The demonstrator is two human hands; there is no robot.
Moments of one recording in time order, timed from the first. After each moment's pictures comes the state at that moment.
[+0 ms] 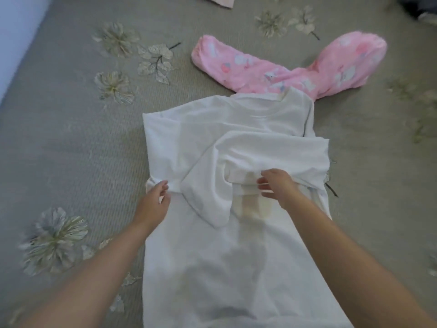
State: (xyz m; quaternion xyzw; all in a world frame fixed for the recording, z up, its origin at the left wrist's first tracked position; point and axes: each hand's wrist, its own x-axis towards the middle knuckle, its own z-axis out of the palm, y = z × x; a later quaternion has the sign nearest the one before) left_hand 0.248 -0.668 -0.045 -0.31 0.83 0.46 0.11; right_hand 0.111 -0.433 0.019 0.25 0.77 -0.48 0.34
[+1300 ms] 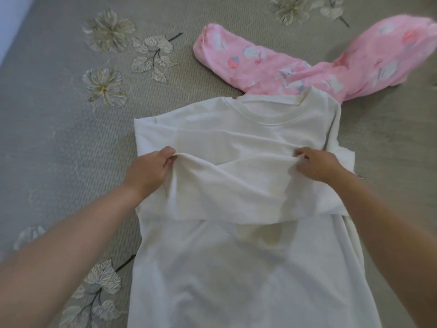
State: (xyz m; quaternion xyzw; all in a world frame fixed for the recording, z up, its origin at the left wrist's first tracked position) left_hand 0.132 -0.704 -0.041 -0.11 0.96 0.24 0.03; right_hand -0.024 -0.382 -0.022 -0.11 0.94 0.00 0.33
